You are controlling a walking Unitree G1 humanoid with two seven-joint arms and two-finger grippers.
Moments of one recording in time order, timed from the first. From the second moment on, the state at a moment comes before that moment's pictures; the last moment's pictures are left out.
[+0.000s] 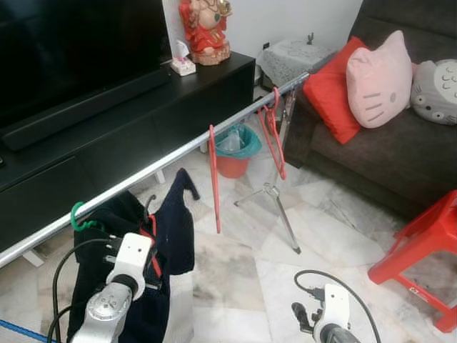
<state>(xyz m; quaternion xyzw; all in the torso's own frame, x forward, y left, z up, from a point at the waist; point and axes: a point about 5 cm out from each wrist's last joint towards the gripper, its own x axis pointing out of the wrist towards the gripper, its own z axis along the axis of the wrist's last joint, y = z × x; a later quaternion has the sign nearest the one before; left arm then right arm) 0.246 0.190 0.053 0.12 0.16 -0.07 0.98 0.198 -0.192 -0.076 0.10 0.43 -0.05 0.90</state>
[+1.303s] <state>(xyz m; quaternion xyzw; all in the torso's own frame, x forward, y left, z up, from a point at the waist) 0.246 0.175 0.051 0.11 0.13 -0.12 0.98 0.198 -0.192 -0.075 0.10 0.42 -0.05 0.90</state>
